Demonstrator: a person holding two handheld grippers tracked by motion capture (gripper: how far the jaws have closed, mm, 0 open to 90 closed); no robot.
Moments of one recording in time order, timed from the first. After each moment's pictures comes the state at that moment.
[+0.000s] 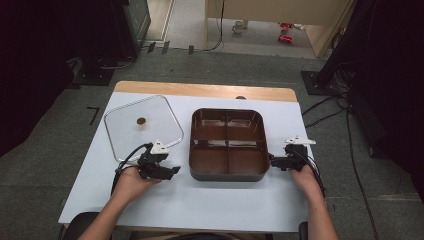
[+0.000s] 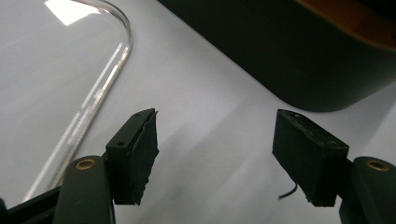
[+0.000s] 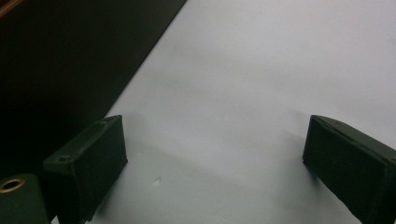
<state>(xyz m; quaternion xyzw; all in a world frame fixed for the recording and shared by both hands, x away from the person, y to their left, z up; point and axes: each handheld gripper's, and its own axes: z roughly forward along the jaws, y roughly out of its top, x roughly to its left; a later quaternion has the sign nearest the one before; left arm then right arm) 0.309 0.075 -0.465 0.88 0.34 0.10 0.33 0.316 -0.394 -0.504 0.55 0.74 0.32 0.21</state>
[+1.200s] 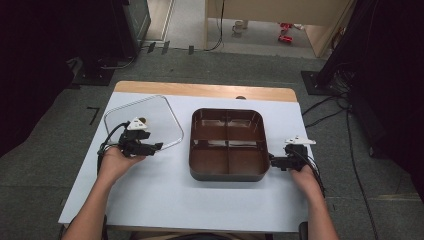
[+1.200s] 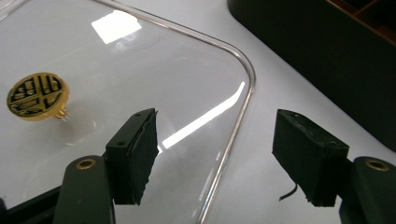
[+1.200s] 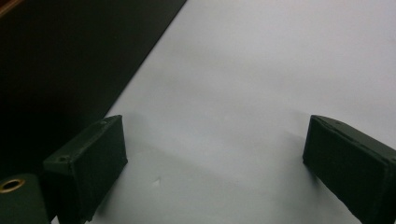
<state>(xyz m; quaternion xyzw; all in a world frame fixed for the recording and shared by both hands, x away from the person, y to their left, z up) 0.367 0.130 -0.449 0.84 0.39 0.13 0.36 0.316 -0.394 -0.504 0.55 0.74 0.32 0.22</state>
